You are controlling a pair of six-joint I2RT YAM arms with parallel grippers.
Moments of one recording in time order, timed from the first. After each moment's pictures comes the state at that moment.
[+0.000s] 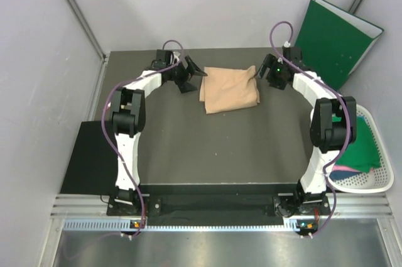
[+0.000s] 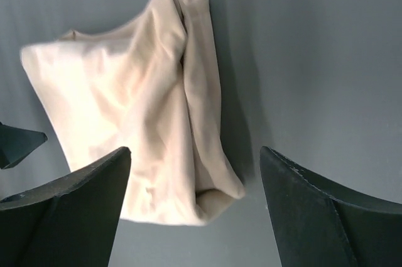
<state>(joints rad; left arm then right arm) -0.19 2.30 1.80 -0.22 0.73 -0.94 0.10 1.91 1.48 -0.32 -0.20 0.53</state>
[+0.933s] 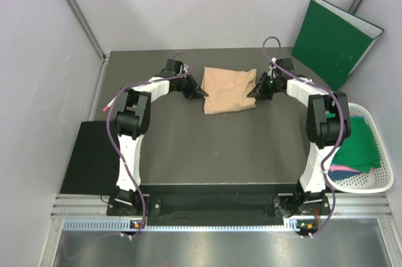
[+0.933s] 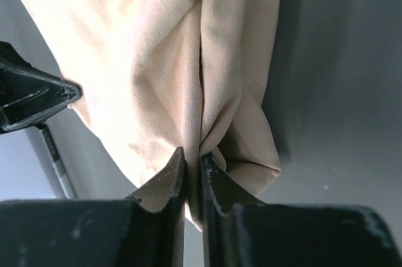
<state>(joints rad) -0.28 2.27 1.65 -0.24 0.66 -0.90 0.12 1.97 1.36 -0.30 -0.48 0.58</state>
